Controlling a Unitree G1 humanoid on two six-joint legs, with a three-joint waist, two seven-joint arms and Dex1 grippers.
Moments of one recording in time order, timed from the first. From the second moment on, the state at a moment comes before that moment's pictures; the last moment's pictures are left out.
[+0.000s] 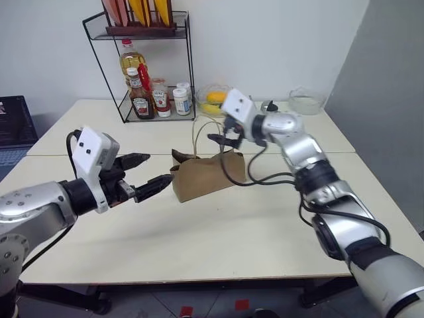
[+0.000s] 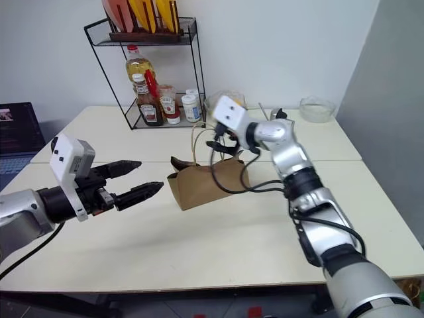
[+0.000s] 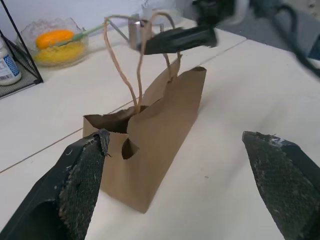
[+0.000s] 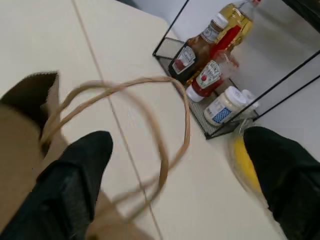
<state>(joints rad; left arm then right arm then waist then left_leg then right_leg) -0.26 0.97 0.50 -0.57 -0.98 0.98 -0.53 -1.22 -0.28 0.19 0.57 -0.13 0.17 0.87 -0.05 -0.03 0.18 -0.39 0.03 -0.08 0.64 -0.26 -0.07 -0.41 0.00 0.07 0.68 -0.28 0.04</state>
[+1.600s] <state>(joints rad) -0.60 0.52 -0.36 -0.26 -0.07 0.87 -1.10 -0.40 -0.71 -0.04 -0.34 0.40 0.94 0.74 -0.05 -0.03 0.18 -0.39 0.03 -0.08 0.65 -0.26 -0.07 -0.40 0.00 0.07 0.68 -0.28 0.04</state>
